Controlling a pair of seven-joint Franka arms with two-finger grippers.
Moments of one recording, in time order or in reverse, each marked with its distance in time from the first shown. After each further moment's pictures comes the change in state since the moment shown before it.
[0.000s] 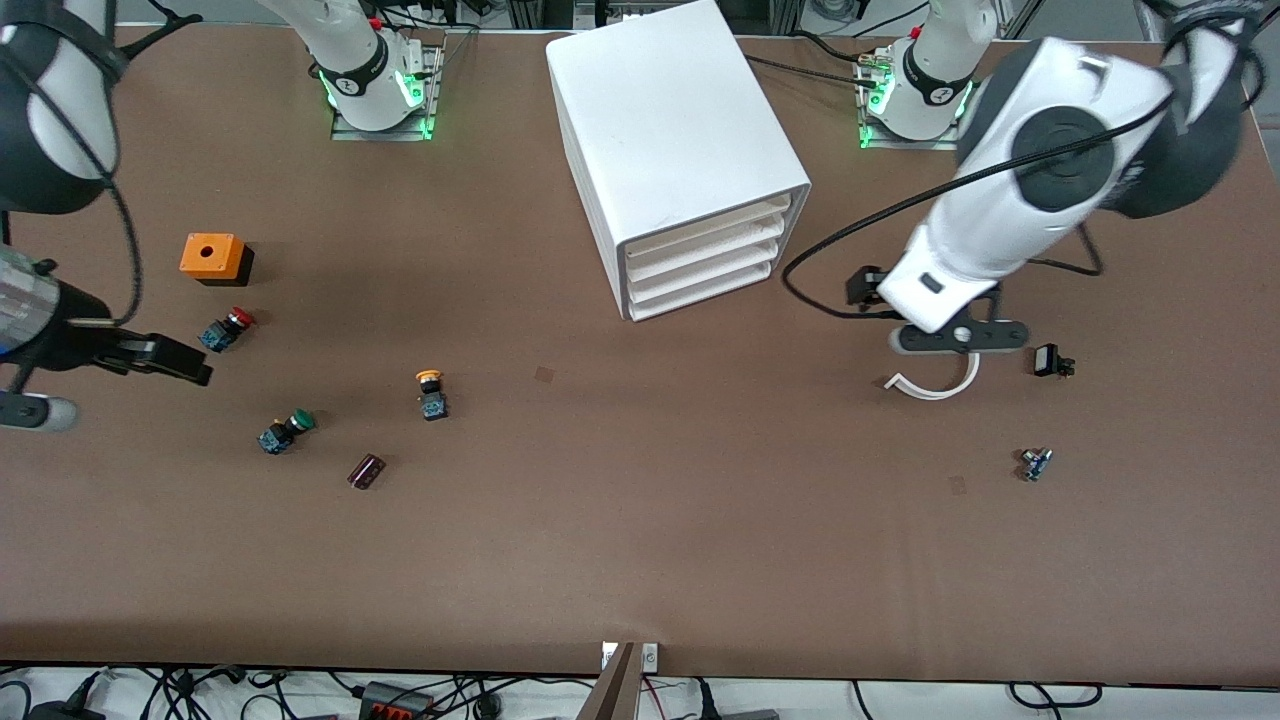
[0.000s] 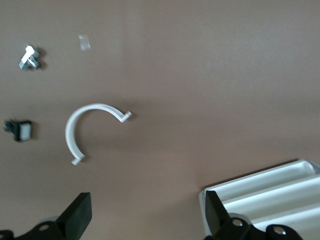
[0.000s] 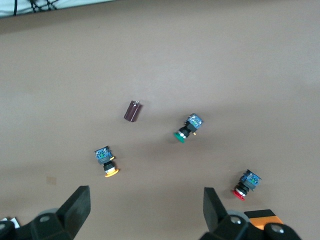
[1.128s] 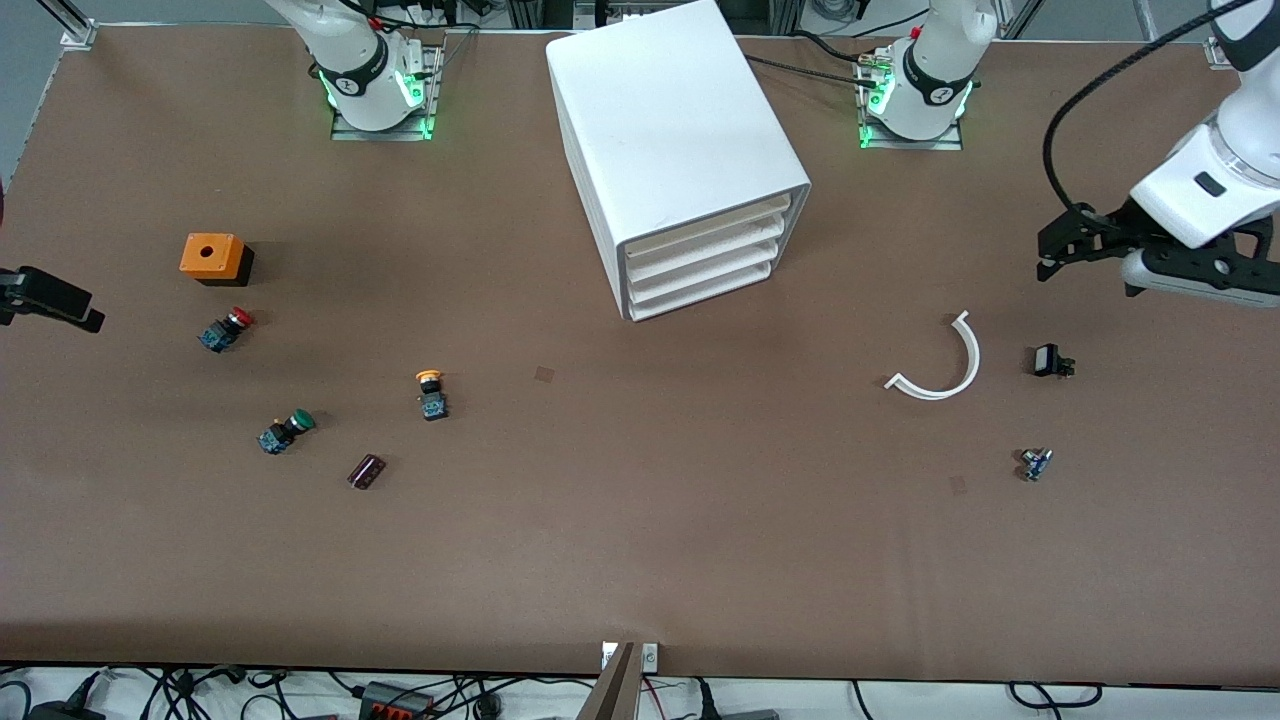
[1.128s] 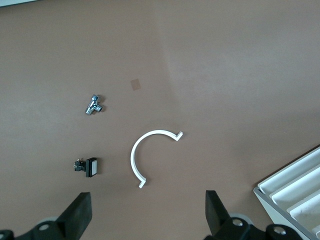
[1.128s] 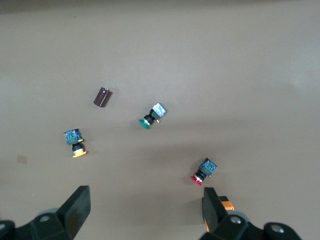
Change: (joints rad) left arm -0.155 -0.295 0.457 -0.195 -0.139 0.125 0.480; right arm -0.260 -0.152 0.207 -0.114 -0.111 -0.030 -0.133
